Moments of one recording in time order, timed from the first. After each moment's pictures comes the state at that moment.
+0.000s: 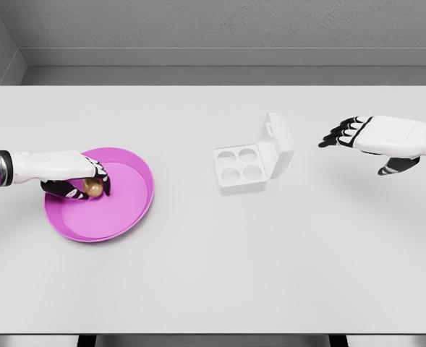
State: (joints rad) left arm -0.67 0.87 -0.80 -1.28 -0.23 -0.61 -0.61; right arm -0.56 -0.95 0.50 -1.52 0.37 -0.61 0.61
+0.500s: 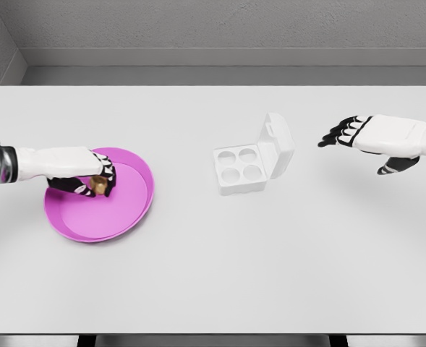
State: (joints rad) left arm -0.69 0.87 -0.80 -1.35 -0.22 -0.61 -0.61; right arm -0.56 -0.96 0.50 -1.52 0.37 -0.61 0.61
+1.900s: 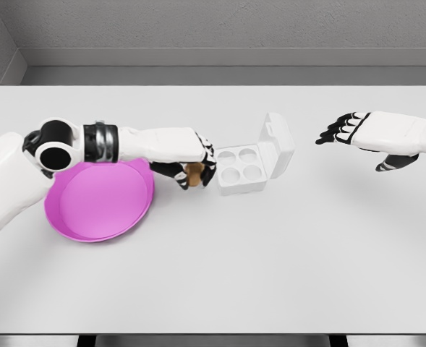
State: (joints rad) left arm -0.81 0.51 -0.83 -1.38 -0.23 -0.61 -0.61; right arm -0.57 -0.96 0.49 -1.55 0.37 -0.61 0.61
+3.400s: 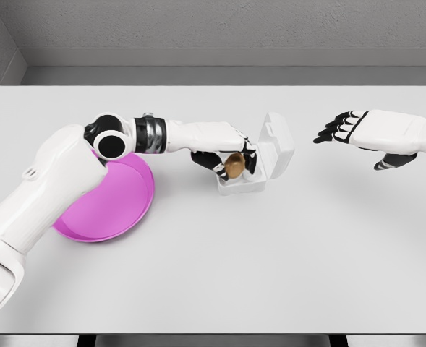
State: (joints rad) left arm -0.87 0.27 -0.84 -1.09 -0.28 -0.61 -0.61; right arm -0.58 -0.96 0.49 -1.56 0.37 -0.61 0.61
